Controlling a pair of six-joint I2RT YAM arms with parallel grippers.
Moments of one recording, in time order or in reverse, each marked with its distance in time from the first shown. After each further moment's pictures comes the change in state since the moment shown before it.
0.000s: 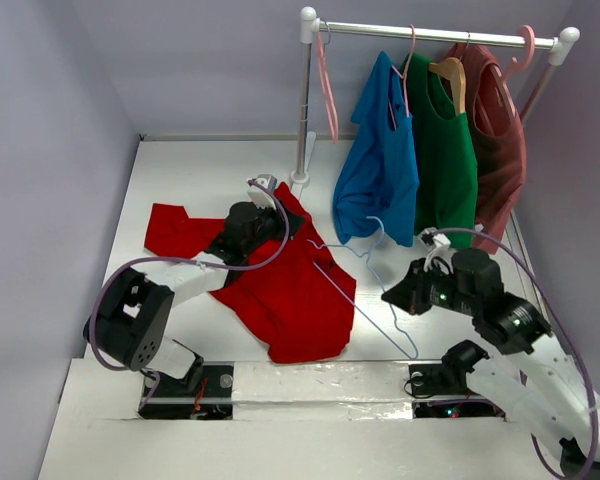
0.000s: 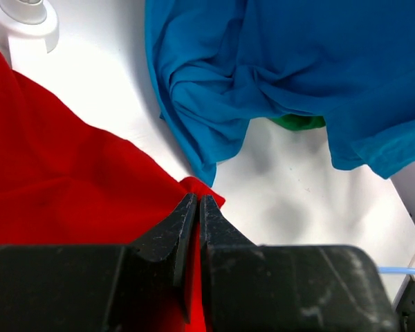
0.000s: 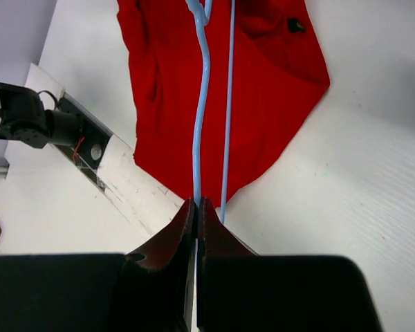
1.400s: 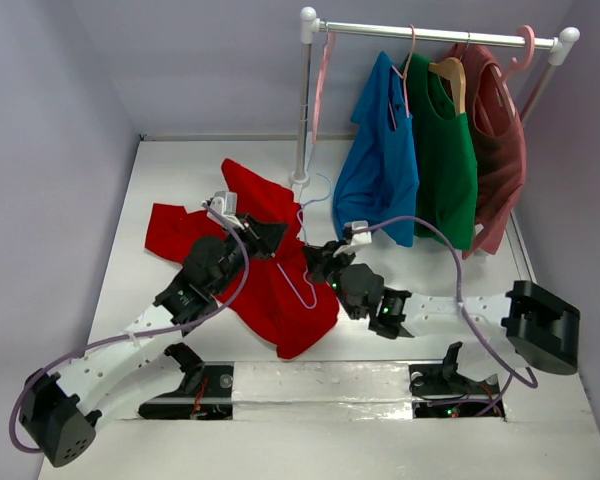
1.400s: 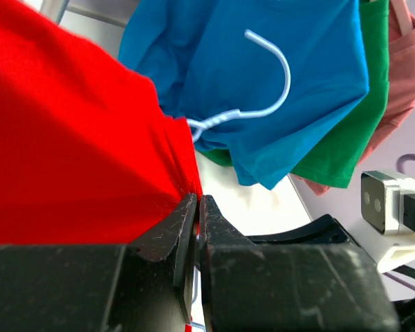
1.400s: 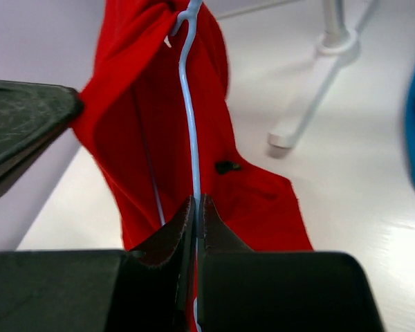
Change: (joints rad) left arm -0.183 -0.625 -0.092 -0.330 -0.306 -0.145; right arm 0.592 0.817 -0.081 1.329 1.083 0.060
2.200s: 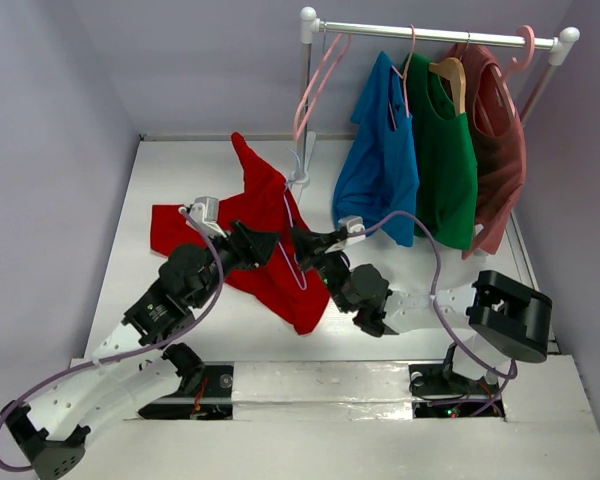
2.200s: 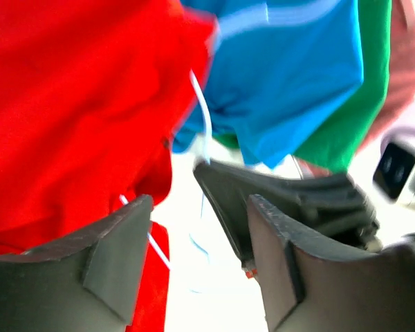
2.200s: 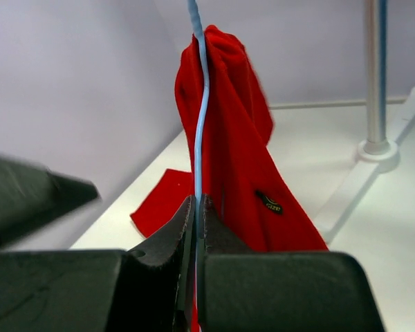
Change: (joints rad) left arm -0.041 -0.191 0.103 -0.369 -0.059 0.004; right arm -0.005 0.195 0.045 0.572 -0.113 -0.327
